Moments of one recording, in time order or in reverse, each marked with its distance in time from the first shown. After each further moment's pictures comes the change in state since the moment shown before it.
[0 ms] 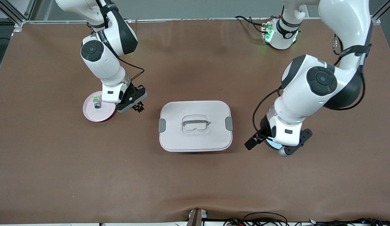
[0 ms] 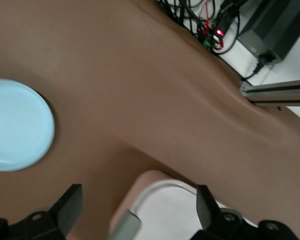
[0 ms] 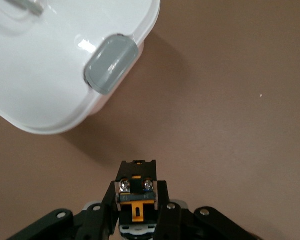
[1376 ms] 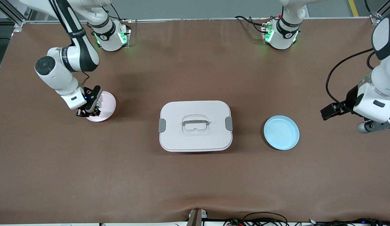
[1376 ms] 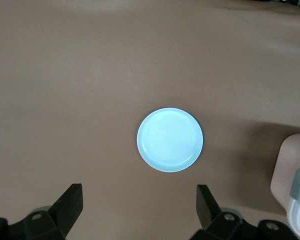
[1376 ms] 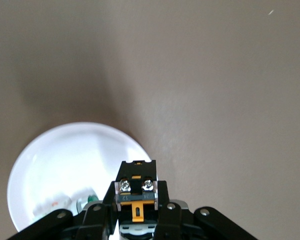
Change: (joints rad) left arm 0.205 -0.260 0.081 -0.030 0.002 -0.413 0.700; right arm -0.435 -0.001 -0.004 -0.328 -0.034 0.311 -1.065
